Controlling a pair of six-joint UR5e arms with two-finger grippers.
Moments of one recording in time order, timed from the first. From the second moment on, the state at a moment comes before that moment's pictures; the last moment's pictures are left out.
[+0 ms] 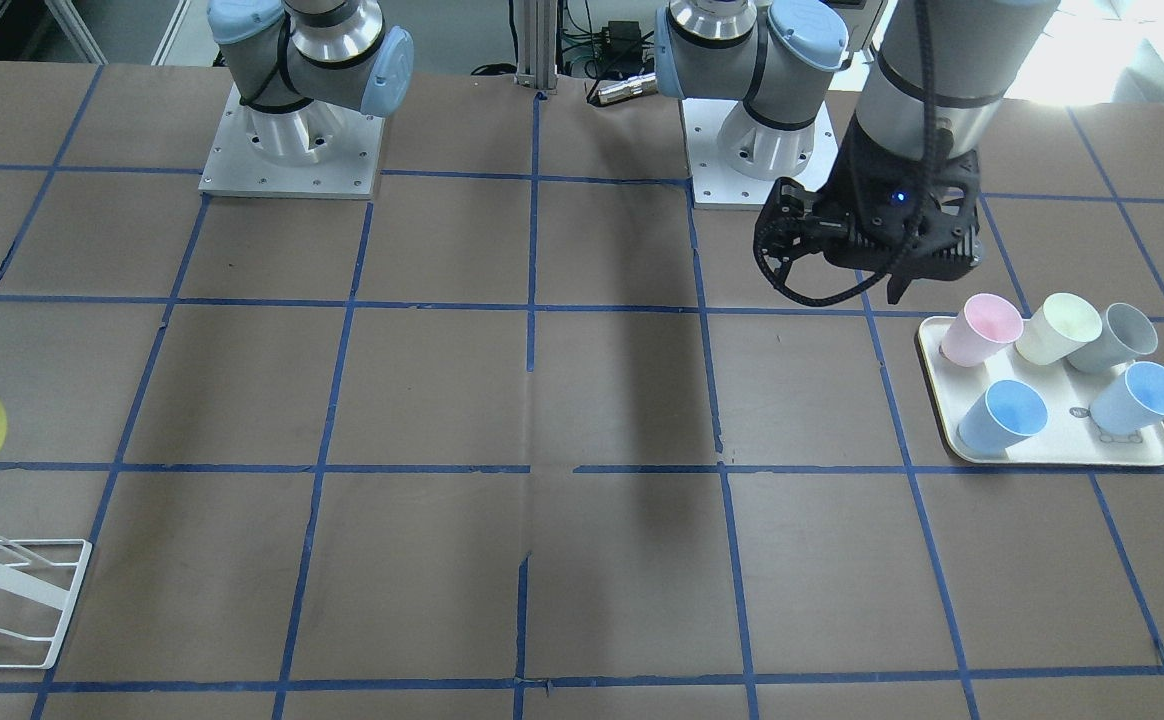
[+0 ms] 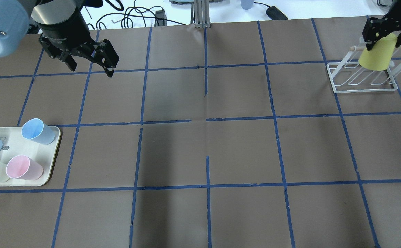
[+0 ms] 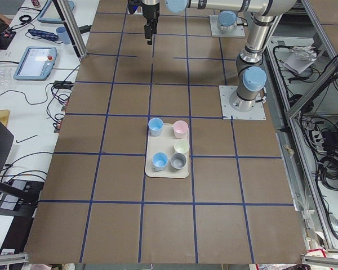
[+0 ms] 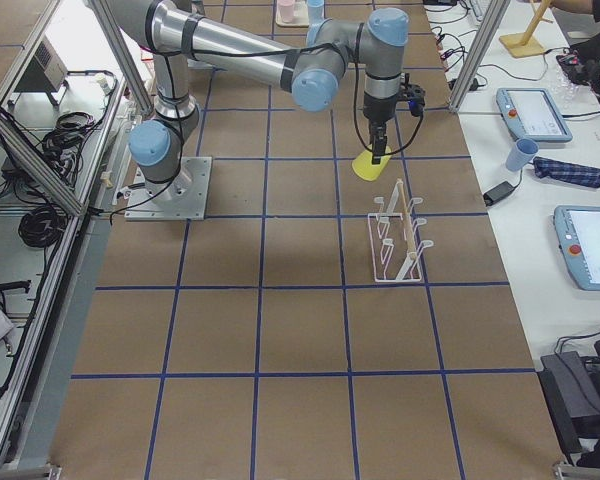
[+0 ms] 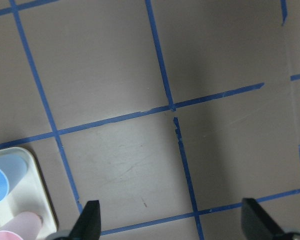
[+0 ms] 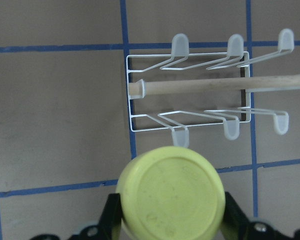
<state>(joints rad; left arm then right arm) -1.60 -1.65 -1.46 -1.59 1.65 0.16 1.23 -1.32 1.43 -1.83 -1.69 -0.30</state>
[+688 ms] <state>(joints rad) -1.50 -1.57 -1.50 -1.58 1.57 0.14 1.18 -1.24 1.39 -1.88 -1.65 -0.32</state>
